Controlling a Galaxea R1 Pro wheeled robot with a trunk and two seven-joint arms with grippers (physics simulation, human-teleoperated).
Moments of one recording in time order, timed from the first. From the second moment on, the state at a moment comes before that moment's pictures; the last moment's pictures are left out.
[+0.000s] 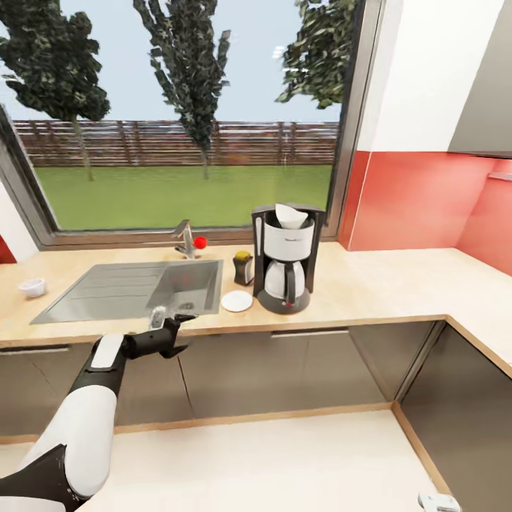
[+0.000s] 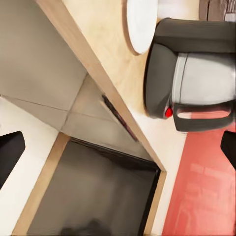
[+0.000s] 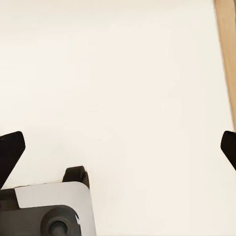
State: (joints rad) left arm -0.88 0.00 0.59 -0.70 0.82 1.00 0.07; right arm -0.47 -0.26 0.32 -0.03 -0.42 0.00 0.14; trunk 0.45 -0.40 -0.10
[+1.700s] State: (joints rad) left arm -0.24 0.11 0.25 -0.15 -0.16 -0.33 -0.11; right arm -0.46 -0.23 0.33 -0.03 -0.42 0.00 0.16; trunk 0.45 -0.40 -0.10
